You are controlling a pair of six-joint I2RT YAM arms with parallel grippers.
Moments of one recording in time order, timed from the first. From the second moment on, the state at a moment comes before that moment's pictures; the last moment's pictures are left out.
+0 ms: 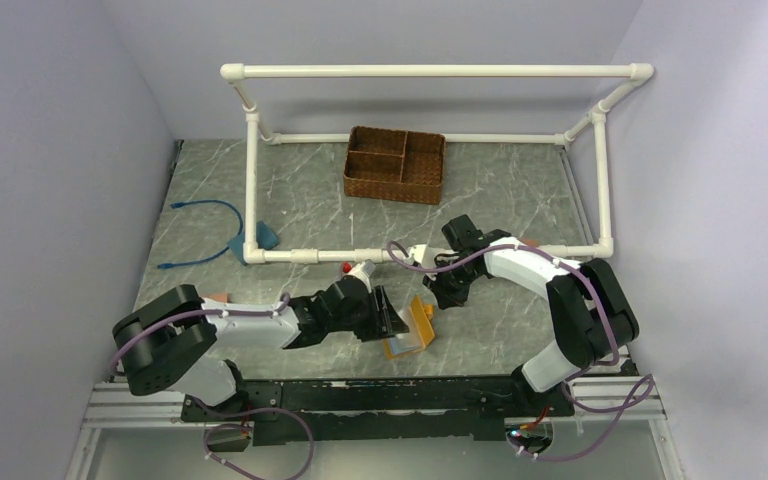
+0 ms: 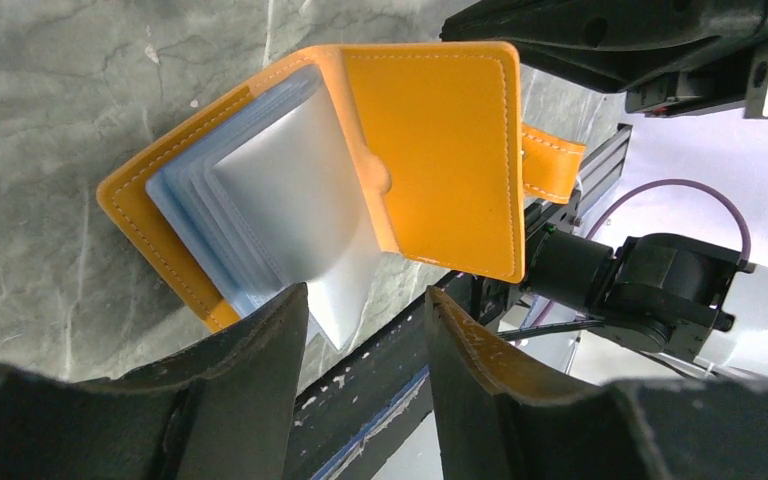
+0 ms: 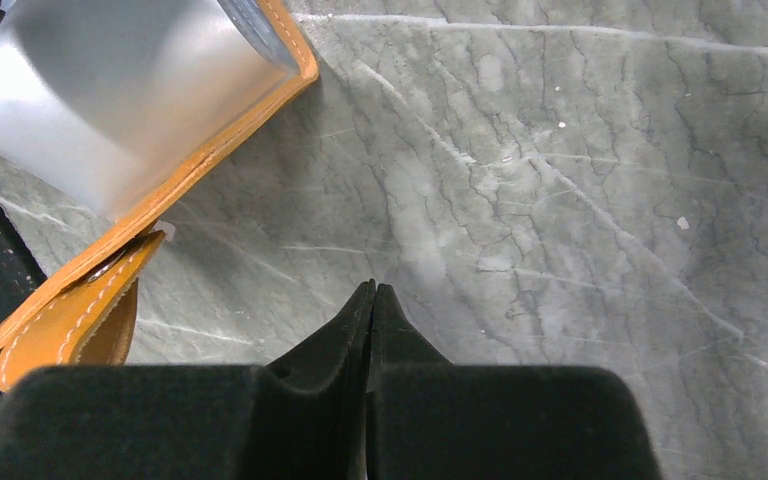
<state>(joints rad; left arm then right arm) -1.04 1.44 0.55 0.27 0.10 -1.20 0.46 1.55 0.85 -0.65 -0.45 -0.71</state>
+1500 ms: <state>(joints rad) -1.05 1.54 0.62 0.36 0.11 -1.15 0.45 1.46 0.86 -0.66 -0.50 -0.68</state>
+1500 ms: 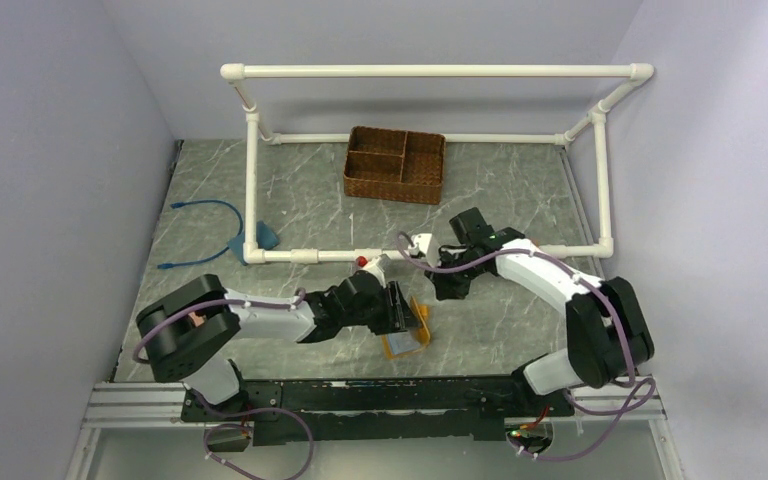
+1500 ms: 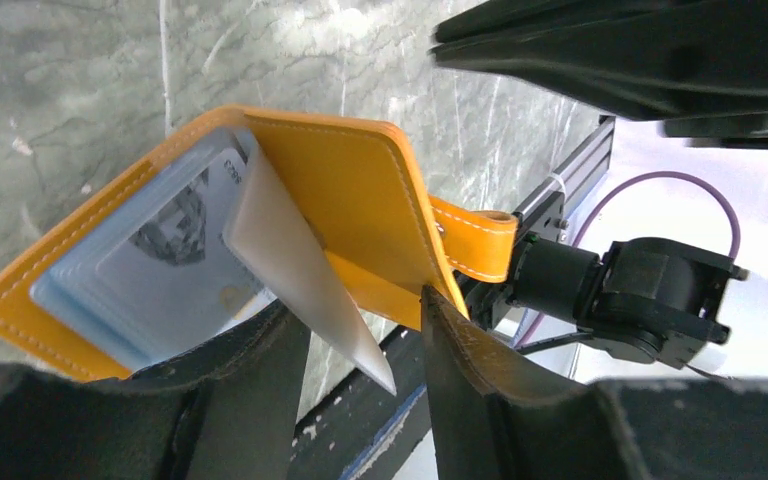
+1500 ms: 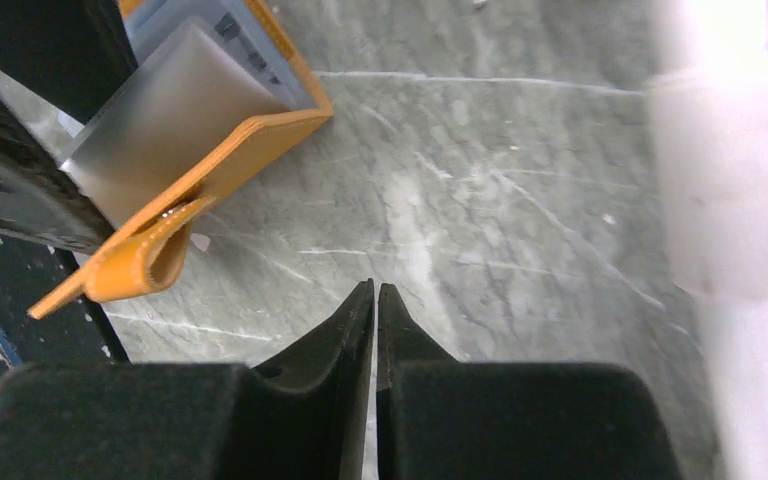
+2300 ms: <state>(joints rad) -1.00 1.79 0.79 0.45 0.19 -1.11 0.34 1.18 0.85 -0.84 -0.85 -0.97</state>
